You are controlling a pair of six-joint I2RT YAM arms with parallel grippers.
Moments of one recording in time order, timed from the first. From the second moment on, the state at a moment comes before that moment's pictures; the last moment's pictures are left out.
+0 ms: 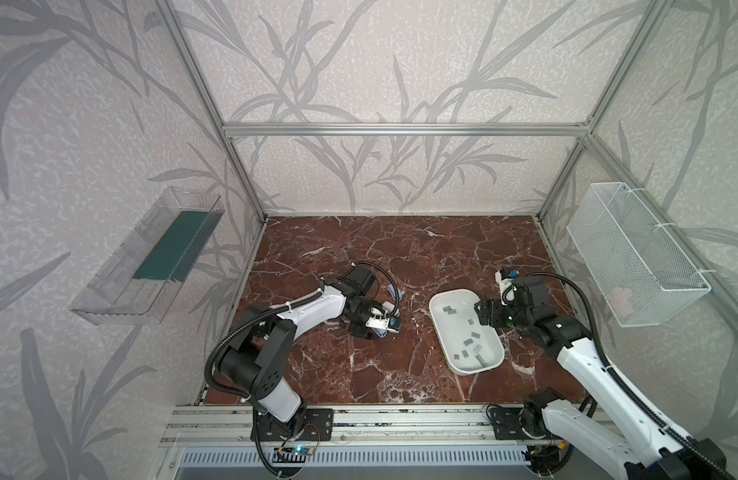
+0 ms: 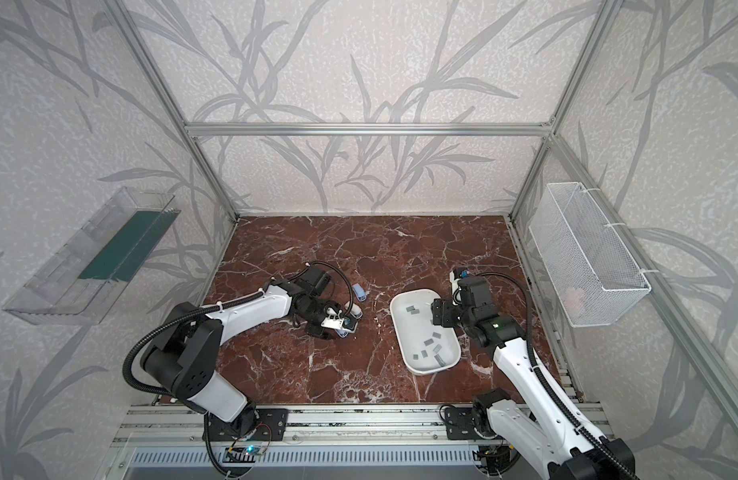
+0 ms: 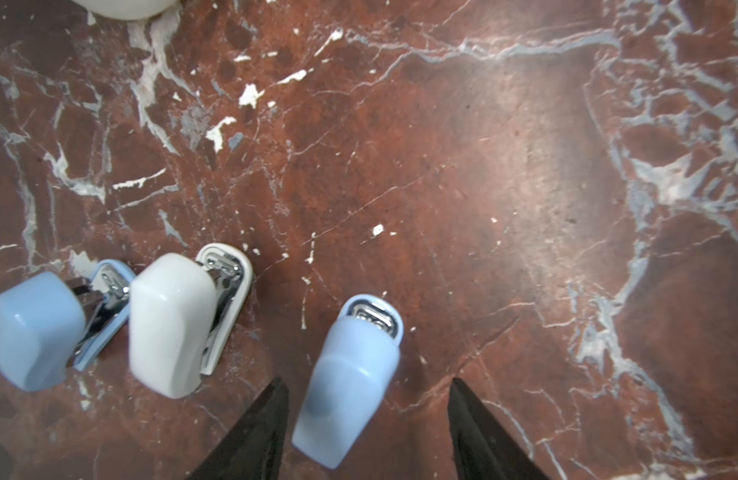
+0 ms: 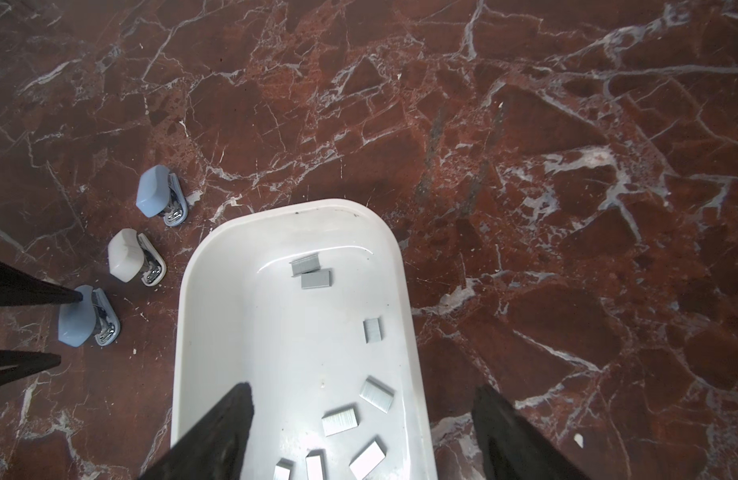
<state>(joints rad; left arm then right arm) -0.52 1.64 0.96 -0.63 0.34 1.35 0.28 0.93 0.69 -0.59 -0.06 0.28</state>
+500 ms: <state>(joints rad) -0.52 1.72 1.04 -0.68 0.35 1.38 0.28 0.95 0.68 -0.56 -0.08 0.28</state>
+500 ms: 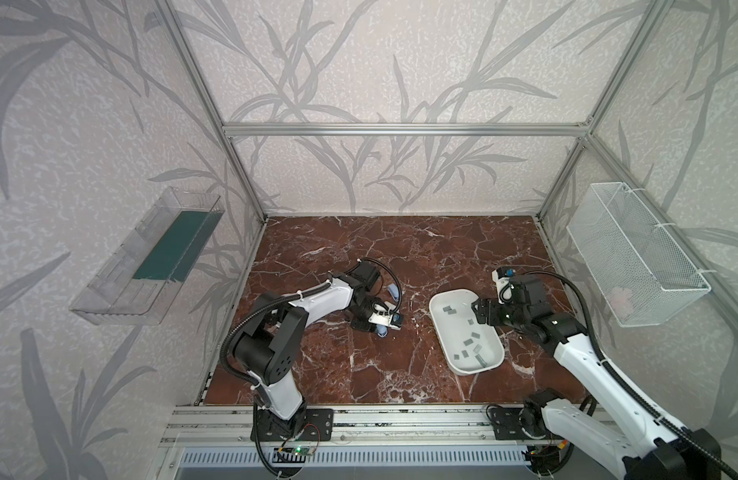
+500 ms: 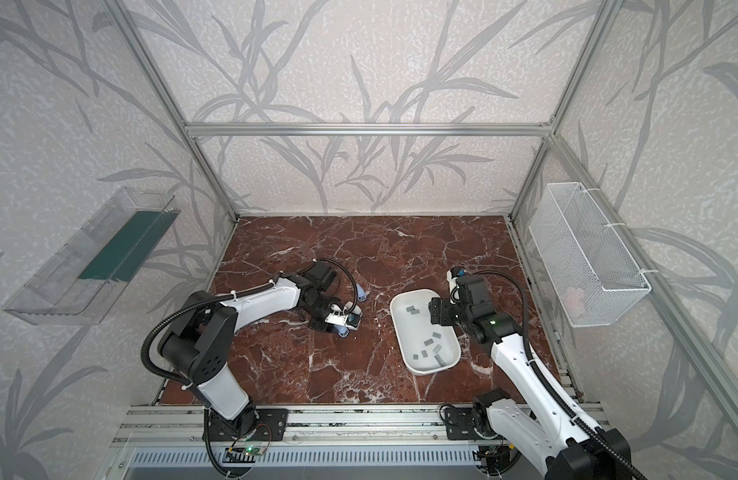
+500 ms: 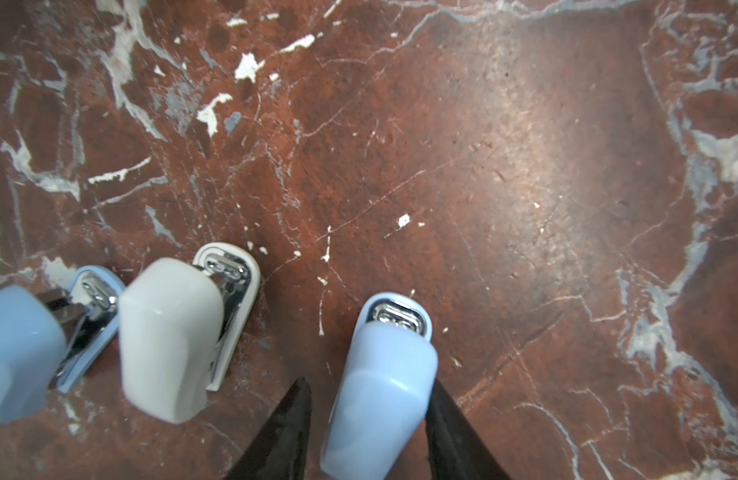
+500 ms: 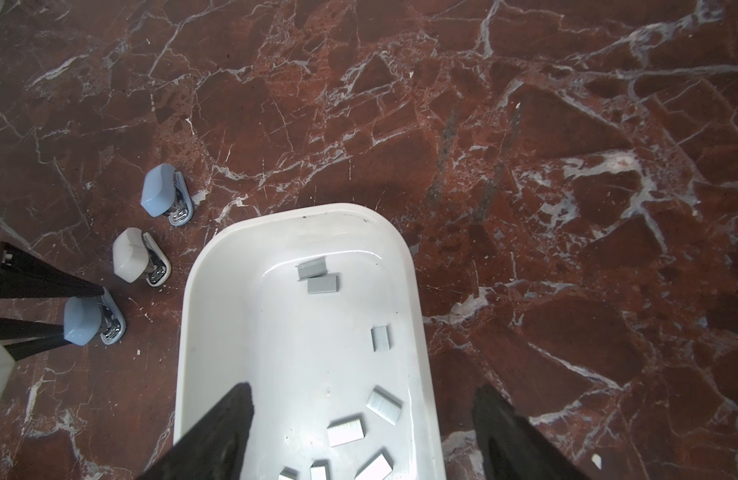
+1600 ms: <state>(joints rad) -0.52 1.79 1.08 -0.72 0.44 1.40 0.28 0.81 0.57 -0.46 -0.15 0.30</state>
